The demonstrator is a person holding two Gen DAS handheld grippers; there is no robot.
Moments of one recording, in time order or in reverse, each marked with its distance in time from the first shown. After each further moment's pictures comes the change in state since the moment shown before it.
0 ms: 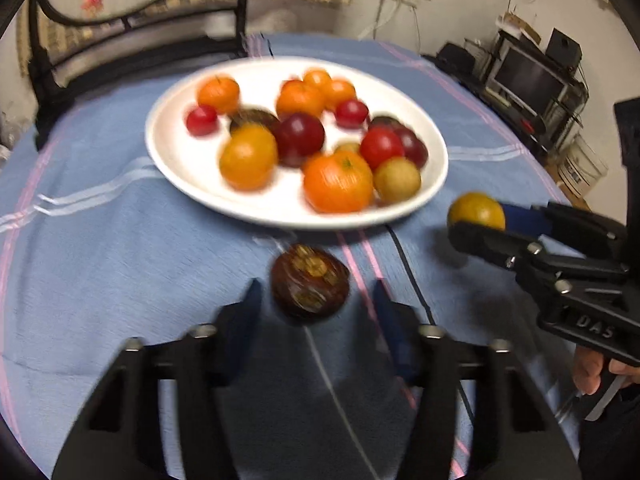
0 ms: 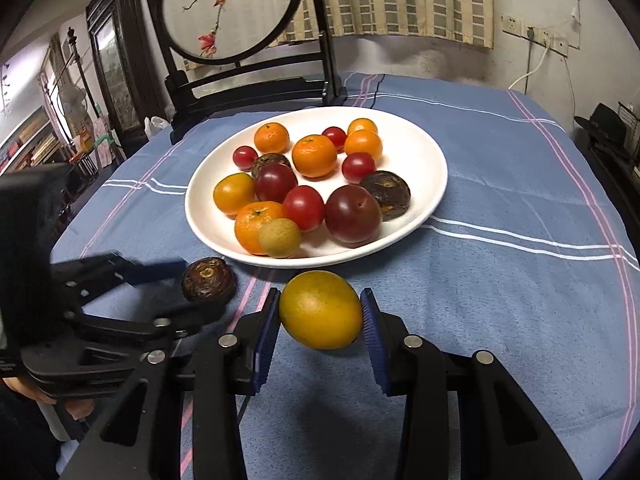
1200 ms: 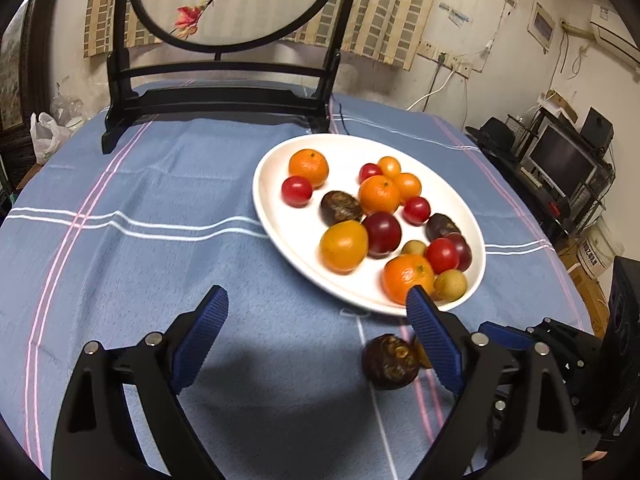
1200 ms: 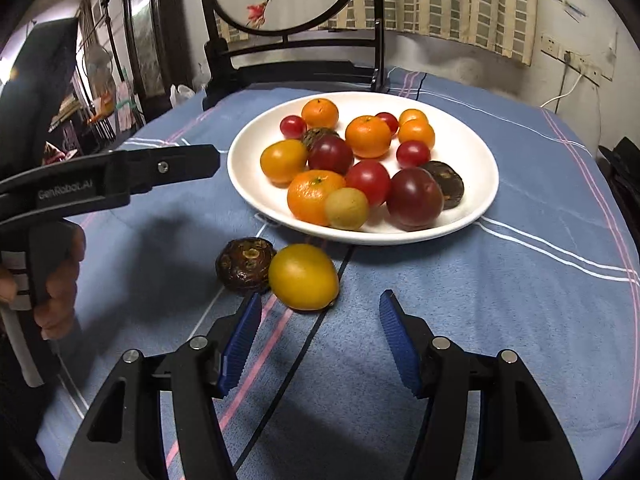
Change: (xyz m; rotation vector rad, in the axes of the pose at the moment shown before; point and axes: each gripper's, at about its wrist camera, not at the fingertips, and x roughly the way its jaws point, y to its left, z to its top) left arm -0.052 0.054 0.021 -0.207 -0.192 0.079; right arm 0.014 0.036 -0.009 -0.134 0.050 0.007
